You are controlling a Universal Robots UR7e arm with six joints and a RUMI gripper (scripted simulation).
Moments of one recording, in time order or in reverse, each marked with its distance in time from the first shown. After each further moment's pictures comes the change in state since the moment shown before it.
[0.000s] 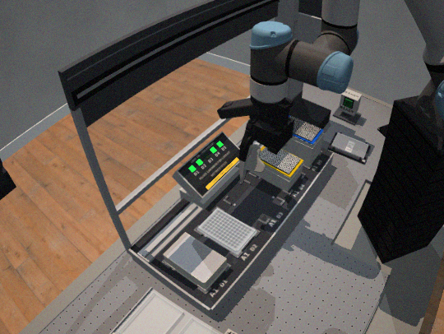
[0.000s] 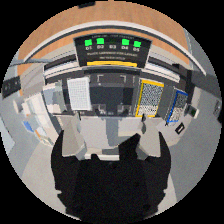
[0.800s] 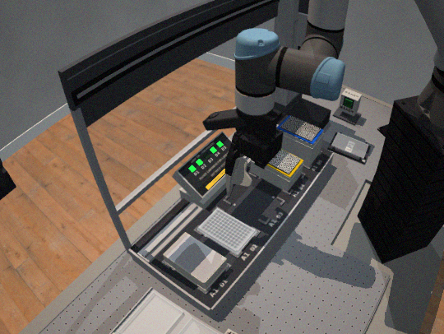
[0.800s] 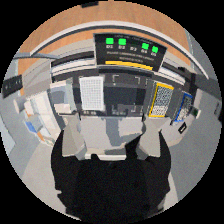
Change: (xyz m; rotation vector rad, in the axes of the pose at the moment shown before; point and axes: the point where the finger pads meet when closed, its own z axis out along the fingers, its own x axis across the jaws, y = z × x) arm -0.052 0.001 0.000 0.001 -0.003 -0.001
